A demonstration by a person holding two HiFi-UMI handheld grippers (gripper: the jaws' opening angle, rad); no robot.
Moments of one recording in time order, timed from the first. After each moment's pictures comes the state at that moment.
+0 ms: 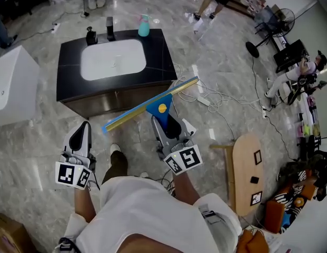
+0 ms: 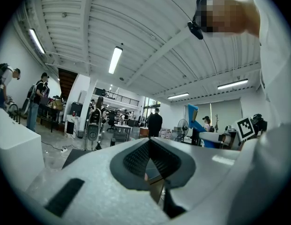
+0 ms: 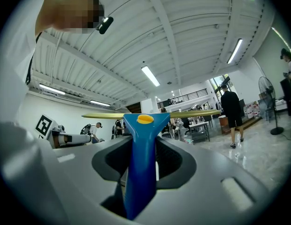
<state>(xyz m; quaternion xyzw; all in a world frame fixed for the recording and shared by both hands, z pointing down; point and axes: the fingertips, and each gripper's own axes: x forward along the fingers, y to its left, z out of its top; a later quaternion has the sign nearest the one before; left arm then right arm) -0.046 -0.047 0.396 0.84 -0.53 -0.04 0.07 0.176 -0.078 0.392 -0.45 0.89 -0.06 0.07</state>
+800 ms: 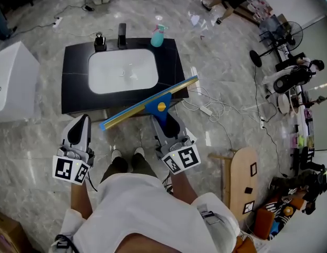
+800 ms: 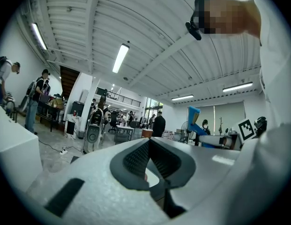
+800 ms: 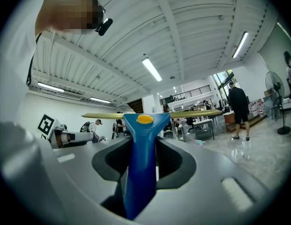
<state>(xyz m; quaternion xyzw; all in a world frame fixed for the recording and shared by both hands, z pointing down) -0.127 -0.183 0.394 0.84 -0.53 -0.05 0.08 0.085 -0.210 0.392 -0.44 0.90 -0.07 0.05</state>
